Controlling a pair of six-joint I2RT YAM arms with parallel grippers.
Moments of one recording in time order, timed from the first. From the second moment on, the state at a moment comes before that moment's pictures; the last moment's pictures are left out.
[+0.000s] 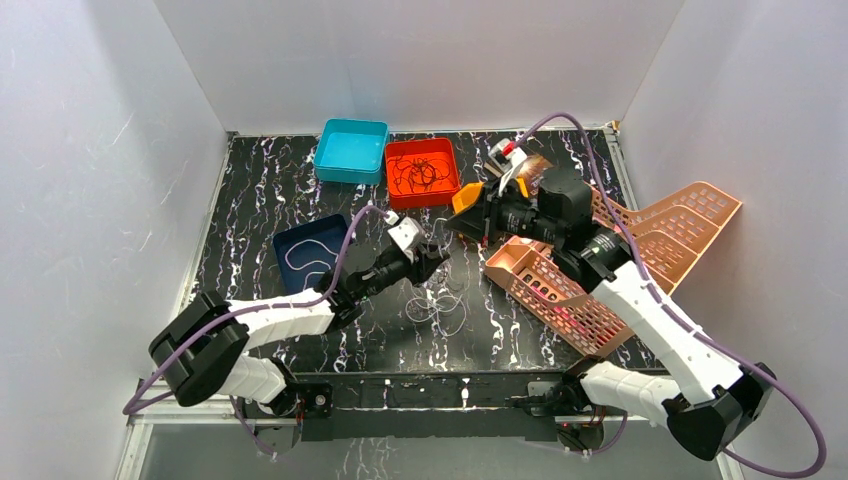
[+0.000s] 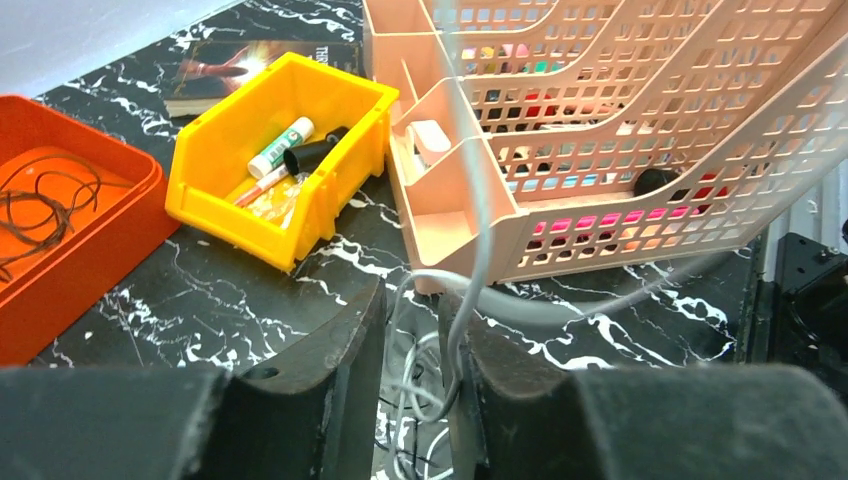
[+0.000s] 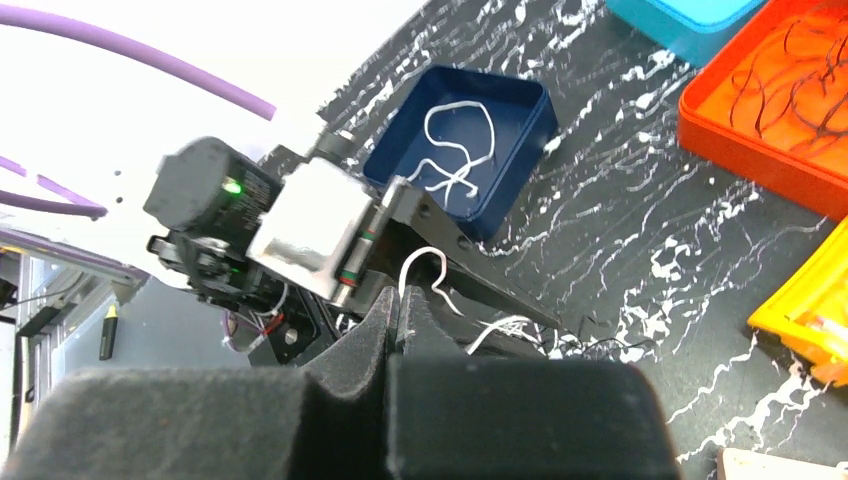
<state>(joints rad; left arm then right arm) -0.85 1.36 0.56 0.78 0.17 -0.07 0.63 1.07 1.11 -0.29 -0.49 0.37</state>
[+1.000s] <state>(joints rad) -0.85 1.43 0.34 0.86 0.12 -0.18 0.63 1.00 1.54 -0.31 -0.40 0.33</state>
